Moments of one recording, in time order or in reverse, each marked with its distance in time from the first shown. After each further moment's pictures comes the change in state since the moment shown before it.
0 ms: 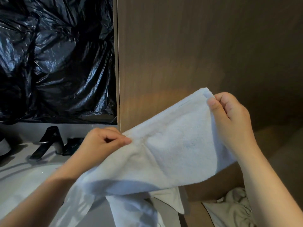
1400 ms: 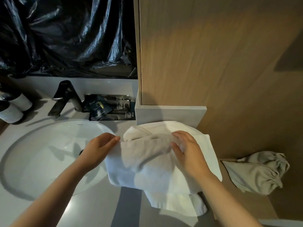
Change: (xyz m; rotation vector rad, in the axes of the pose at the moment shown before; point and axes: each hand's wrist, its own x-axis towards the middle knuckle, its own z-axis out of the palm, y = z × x) left_hand -0.088 -0.170 -0.008 0.274 -0.115 -0.624; right_hand -0.156 0.122 0.194 -0.072 -0.574 0.232
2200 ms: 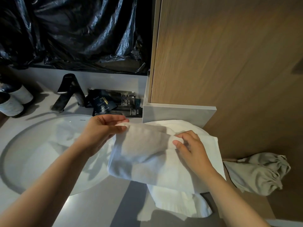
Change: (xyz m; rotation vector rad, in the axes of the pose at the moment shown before) left_hand 0.019 0.038 -0.030 -0.789 -0.050 -0.187; right_hand 0.009 -0.006 0.015 0.162 0.000 0.004
